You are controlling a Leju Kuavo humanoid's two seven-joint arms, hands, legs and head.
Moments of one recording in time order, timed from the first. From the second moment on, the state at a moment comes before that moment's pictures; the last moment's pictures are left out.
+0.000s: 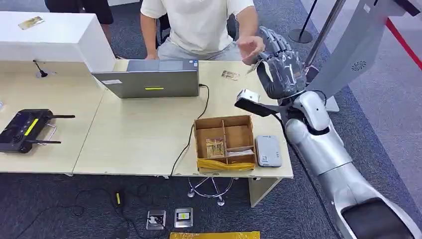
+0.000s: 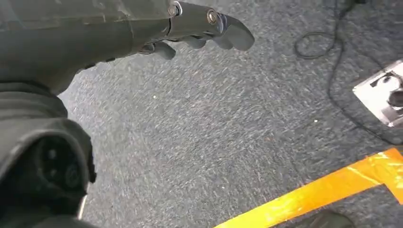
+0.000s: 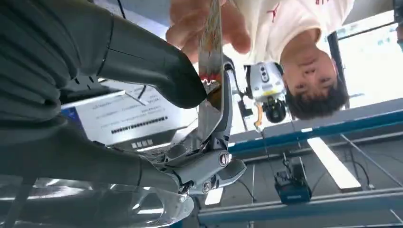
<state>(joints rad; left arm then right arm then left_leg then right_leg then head) -0.21 0.14 -0.28 -0.19 -0.42 0.19 -0.04 -0.85 -0.24 0.46 -1.08 0.90 -0.33 -0.26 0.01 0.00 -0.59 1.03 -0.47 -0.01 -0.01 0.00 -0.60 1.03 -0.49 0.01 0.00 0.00</state>
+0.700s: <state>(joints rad) -0.22 0.14 -0.30 -0.20 -0.40 0.19 -0.04 -1.01 -0.07 0.47 -0.56 0.92 -0.39 -0.29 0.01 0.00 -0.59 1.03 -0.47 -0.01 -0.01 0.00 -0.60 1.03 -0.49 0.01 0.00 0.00</state>
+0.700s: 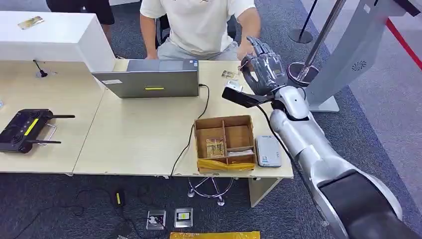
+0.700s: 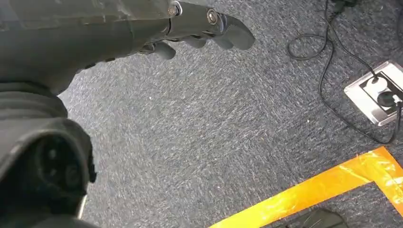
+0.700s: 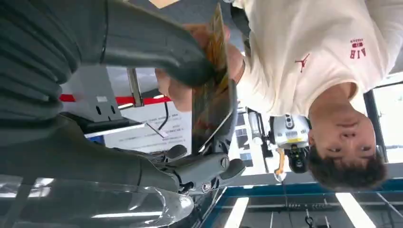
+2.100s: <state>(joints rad) -0.11 0.15 -0.30 -0.19 -0.26 0.29 -0.02 -0.48 -0.47 -0.98 -0.69 1.17 -0.64 -0.55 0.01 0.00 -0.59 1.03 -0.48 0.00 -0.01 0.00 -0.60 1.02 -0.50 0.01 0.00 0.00</state>
